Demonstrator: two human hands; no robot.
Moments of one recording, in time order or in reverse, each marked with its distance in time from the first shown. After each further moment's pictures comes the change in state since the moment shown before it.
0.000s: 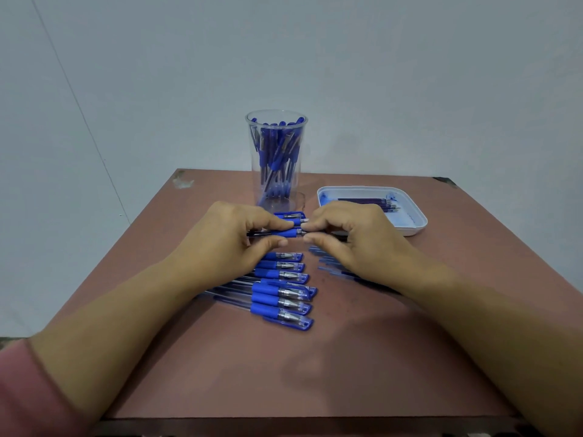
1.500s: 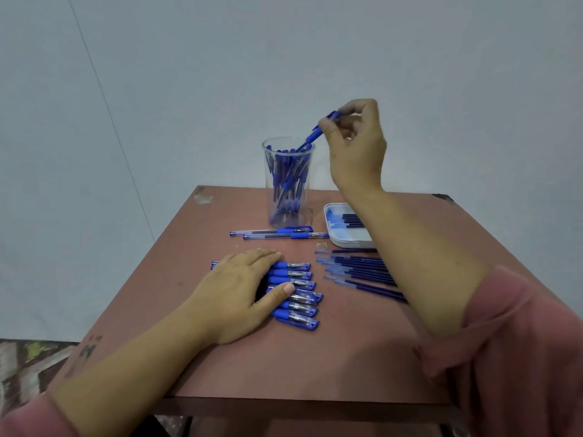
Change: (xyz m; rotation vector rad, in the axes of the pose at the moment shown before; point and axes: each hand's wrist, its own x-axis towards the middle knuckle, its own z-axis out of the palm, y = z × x) left_hand -0.051 0.016 -0.002 0.280 -0.336 -0.231; right_hand 0.115 -0.008 -0.019 0.312 0.748 0.263
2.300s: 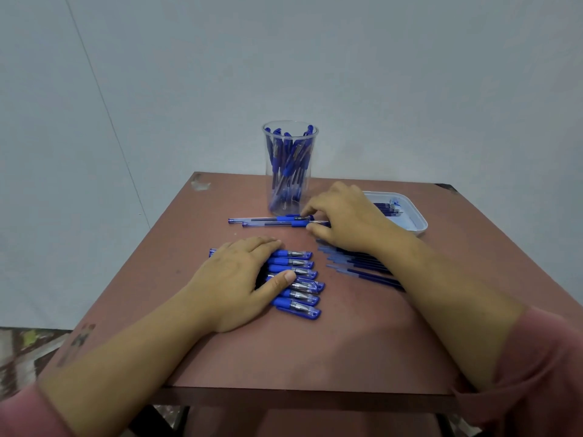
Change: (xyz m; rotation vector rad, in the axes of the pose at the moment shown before) left_hand 0.002 -0.001 0.001 -0.032 0.019 0.009; right_hand -0.060 0.038 -0.037 -0.867 -0.939 -0.330
